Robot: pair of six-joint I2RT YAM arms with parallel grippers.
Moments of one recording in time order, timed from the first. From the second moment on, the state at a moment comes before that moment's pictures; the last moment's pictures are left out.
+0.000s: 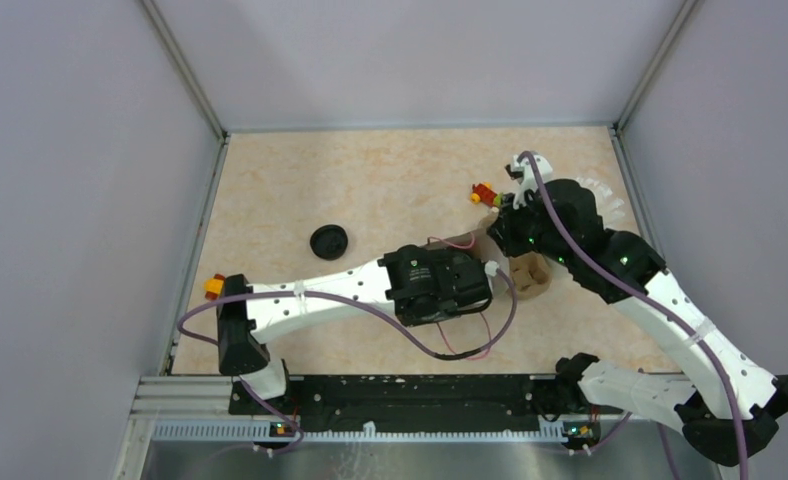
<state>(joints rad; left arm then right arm) -1.32 1.70 1.68 -1.31 -0.54 0.13 0.70 0.98 1.23 -0.77 0.14 0.26</state>
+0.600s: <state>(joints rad) -1.32 1.67 1.65 -1.30 -0.54 0.13 0.70 0.98 1.27 -0.85 0.10 0.35</state>
